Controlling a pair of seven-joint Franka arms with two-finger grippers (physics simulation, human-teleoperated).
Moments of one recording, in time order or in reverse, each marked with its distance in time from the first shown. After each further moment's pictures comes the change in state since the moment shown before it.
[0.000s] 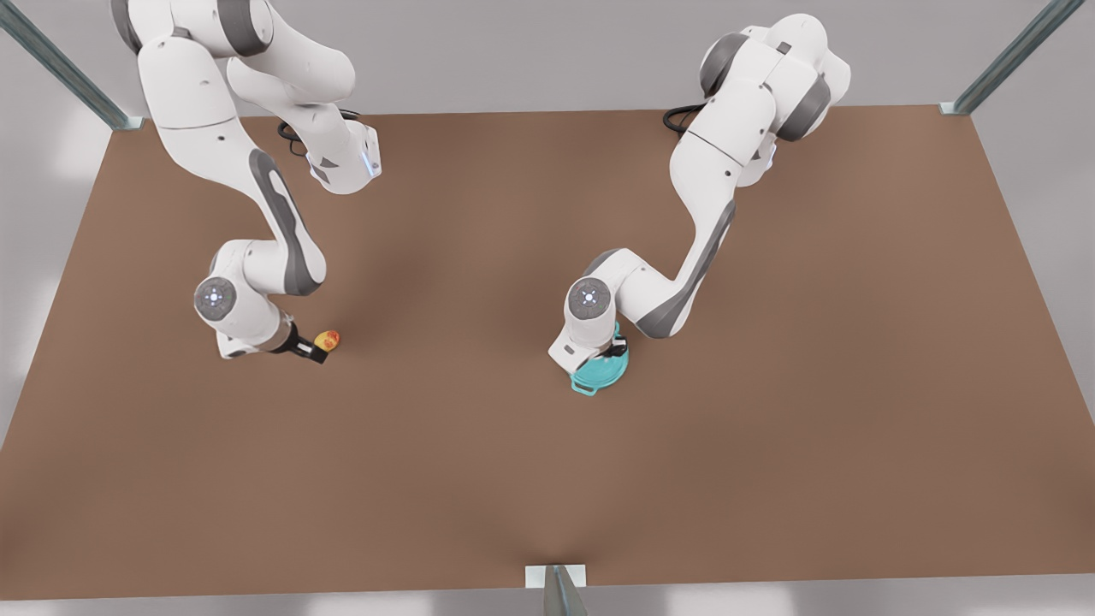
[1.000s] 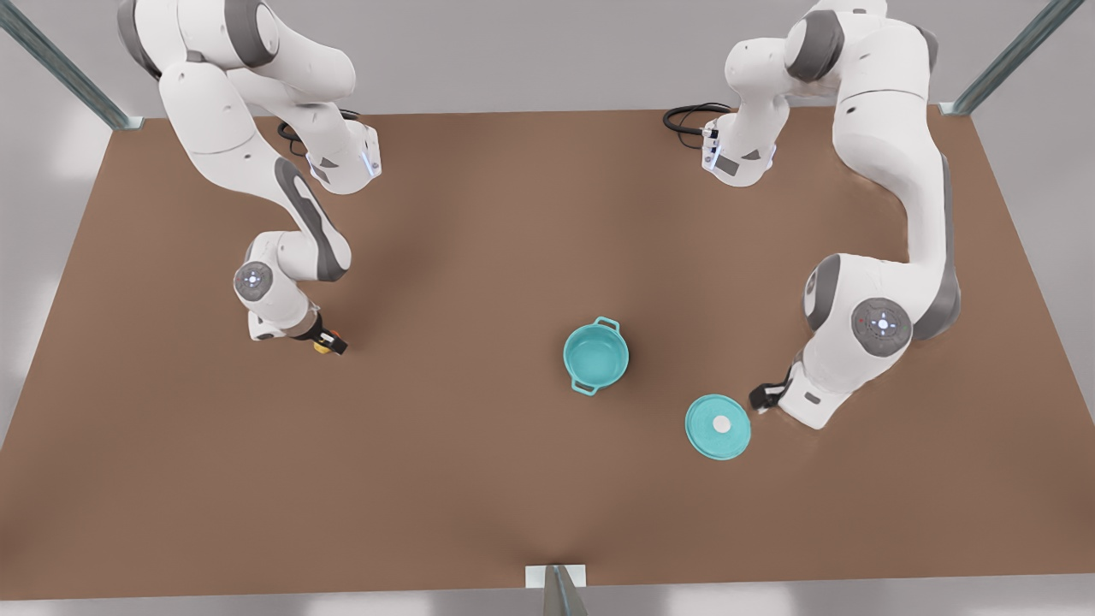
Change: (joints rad) left arm 0.500 -0.378 -0.005 -0.033 -0.079 -0.214 0.447; right arm 0.037 0.060 0.004 -0.165 0.000 0.290 0.108
